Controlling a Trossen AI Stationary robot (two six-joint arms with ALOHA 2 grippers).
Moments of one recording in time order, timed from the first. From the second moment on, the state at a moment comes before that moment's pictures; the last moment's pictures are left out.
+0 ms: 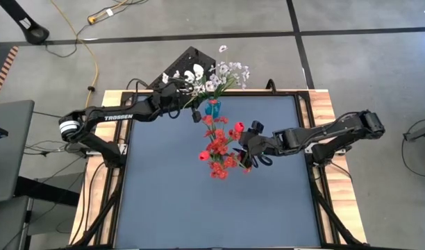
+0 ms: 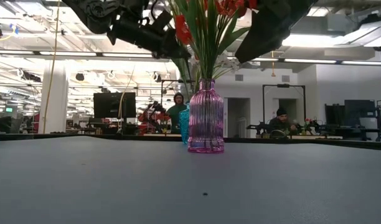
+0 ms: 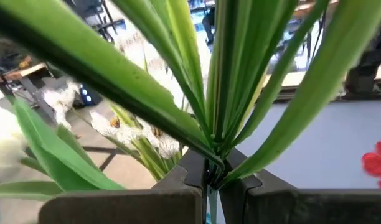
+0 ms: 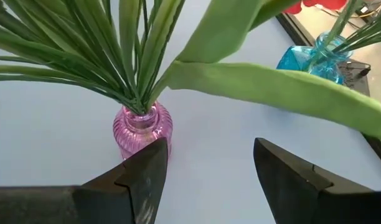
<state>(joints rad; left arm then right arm) 0.48 1.46 0.93 0.39 0.06 0.27 0.16 1.34 1.01 -0.43 0.47 0.25</state>
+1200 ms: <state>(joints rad) 0.49 1.57 0.93 0.35 -0.01 0.21 0.17 1.34 1.01 -0.41 0.43 0.26</state>
